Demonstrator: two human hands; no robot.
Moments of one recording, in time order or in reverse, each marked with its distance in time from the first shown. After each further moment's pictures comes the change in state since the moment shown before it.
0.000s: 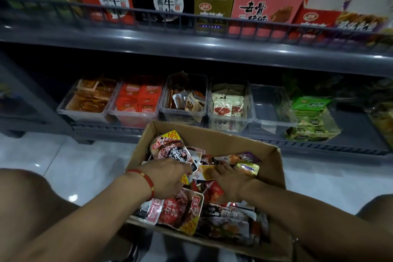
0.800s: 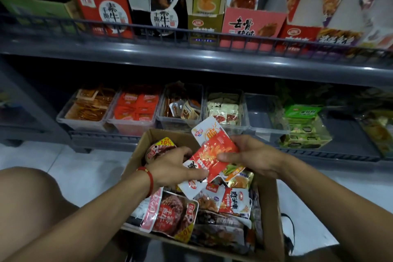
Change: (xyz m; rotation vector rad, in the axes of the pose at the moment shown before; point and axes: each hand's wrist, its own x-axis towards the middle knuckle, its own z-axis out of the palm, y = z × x) left_hand 0.011 0.017 -0.010 -0.944 0.177 -0.185; right_hand -0.093 0.024 -0.102 1.348 0.157 -0.125
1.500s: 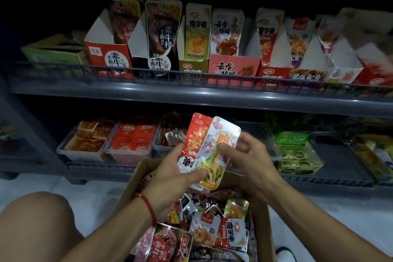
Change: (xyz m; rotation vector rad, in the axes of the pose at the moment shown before) left_hand -0.036 0.066 0.014 -0.627 0.226 0.317; right_hand -0.026 -0.039 0.008 0.270 0.535 -0.330
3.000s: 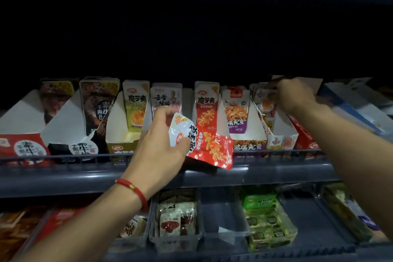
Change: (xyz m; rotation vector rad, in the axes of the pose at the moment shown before) left_hand 0.116 0.176 0.107 0.619 0.255 0.576; right_hand 0.175 -0.222 -0.262 -1.483 0.704 -0.356
